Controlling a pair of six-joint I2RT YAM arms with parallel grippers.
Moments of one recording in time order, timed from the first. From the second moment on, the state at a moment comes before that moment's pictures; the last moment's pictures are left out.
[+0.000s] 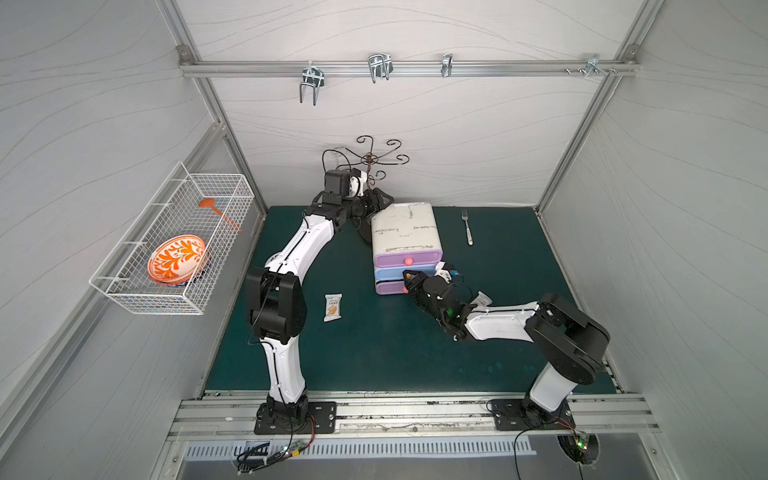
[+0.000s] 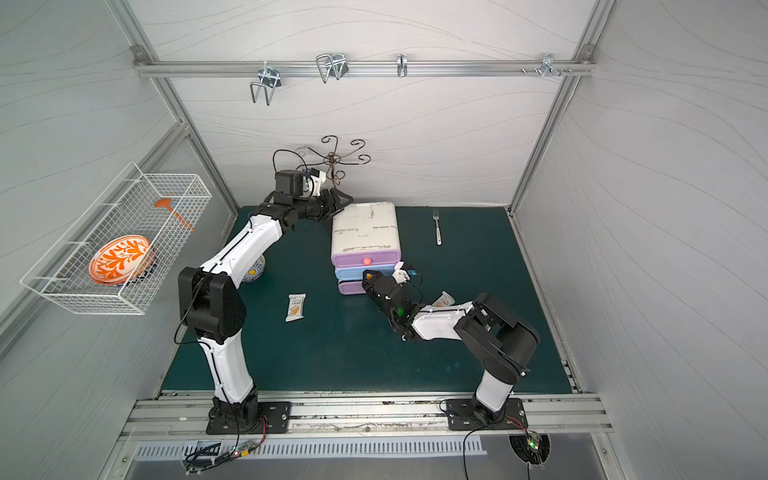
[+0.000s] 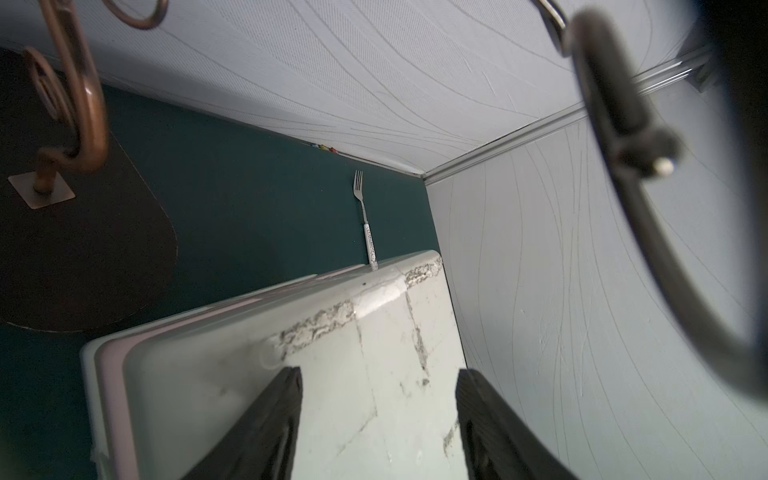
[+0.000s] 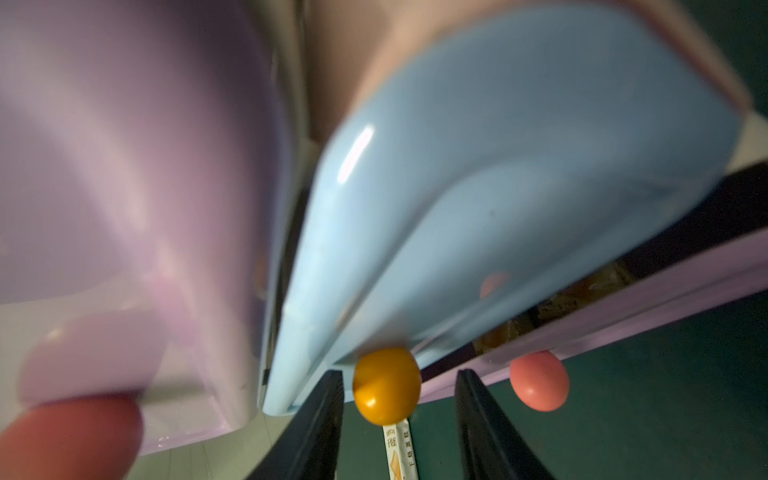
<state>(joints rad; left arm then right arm) -0.24 1.95 1.79 -0.37 0.61 -0.66 0.91 1.69 0.74 0.60 0.30 1.39</state>
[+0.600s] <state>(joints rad) -0.24 1.95 1.79 -0.37 0.61 -0.66 0.91 1.71 0.77 0.59 0.30 1.41</state>
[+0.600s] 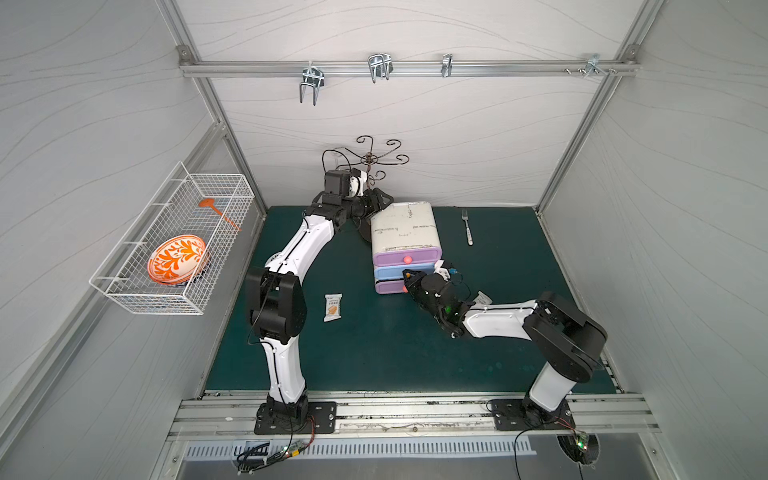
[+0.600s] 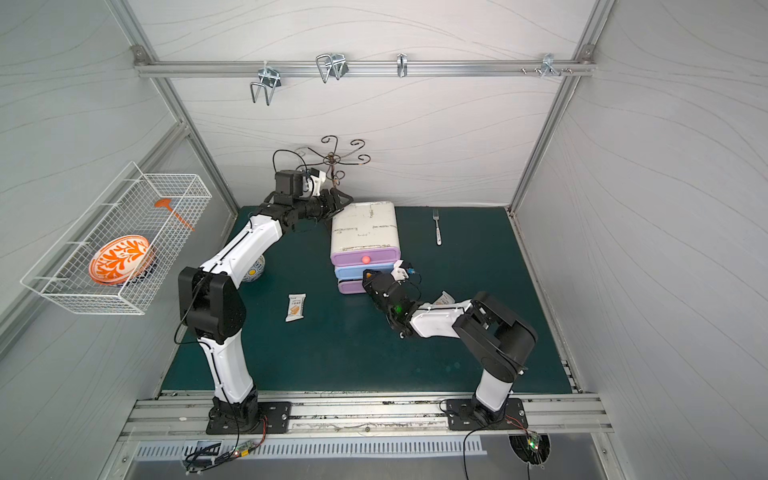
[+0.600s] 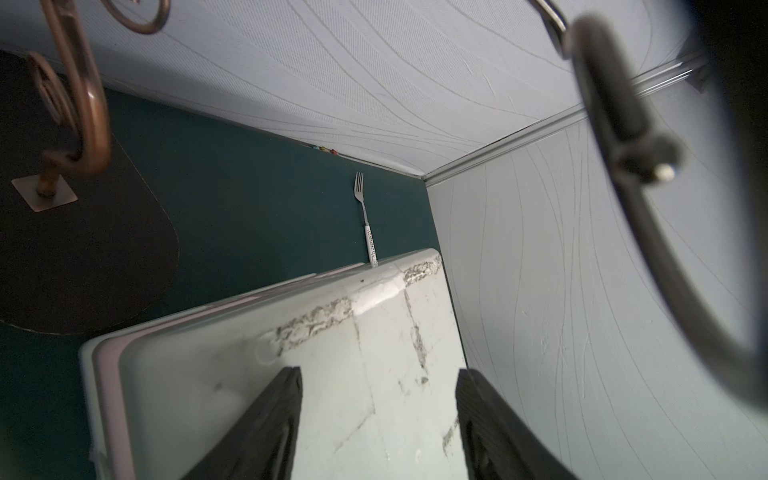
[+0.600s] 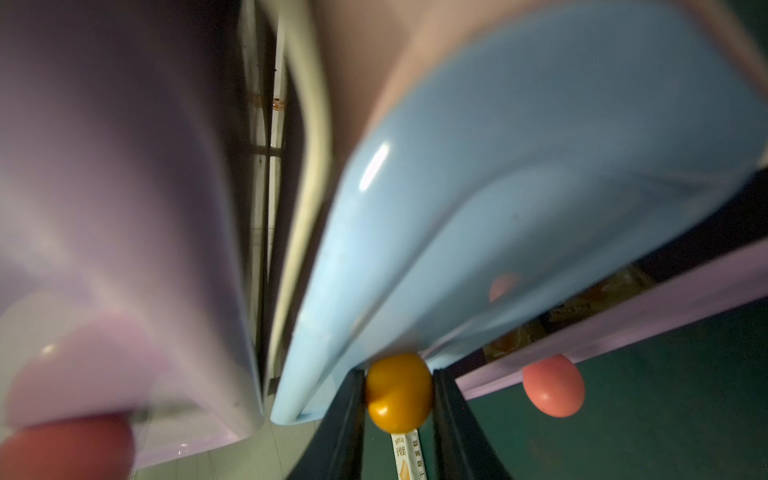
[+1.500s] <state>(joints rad) -0.24 1.95 1.78 -0.36 0.60 -0.65 1.01 1.63 0.67 0.59 0.35 1.42</state>
